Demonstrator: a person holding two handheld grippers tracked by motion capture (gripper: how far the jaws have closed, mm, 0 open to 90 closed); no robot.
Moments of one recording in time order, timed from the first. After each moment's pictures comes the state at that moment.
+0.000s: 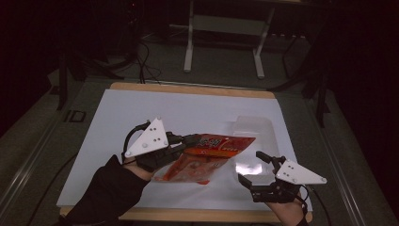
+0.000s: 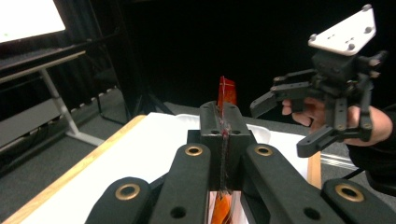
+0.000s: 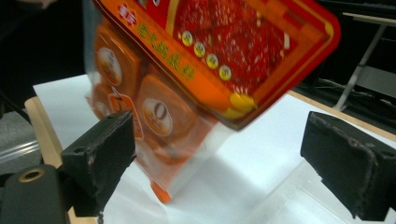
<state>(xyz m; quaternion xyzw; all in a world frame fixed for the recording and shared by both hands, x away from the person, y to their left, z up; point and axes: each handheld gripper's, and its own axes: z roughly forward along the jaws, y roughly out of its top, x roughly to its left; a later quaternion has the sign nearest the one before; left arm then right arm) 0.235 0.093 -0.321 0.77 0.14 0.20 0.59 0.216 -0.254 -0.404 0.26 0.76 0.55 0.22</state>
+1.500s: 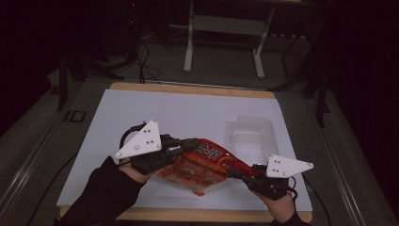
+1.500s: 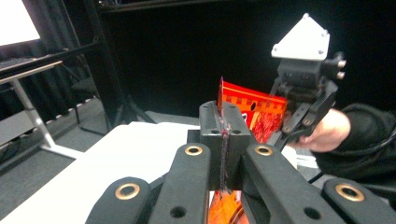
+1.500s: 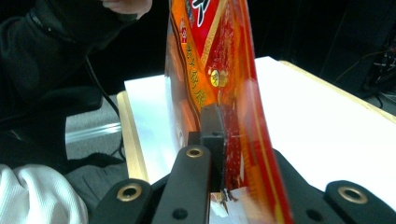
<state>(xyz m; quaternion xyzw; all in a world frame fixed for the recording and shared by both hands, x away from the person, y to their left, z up) 0.232 0.102 -0.318 0.77 0.11 0.17 0.61 0.228 -0.229 -0.391 0.15 0.80 0.58 0.10</state>
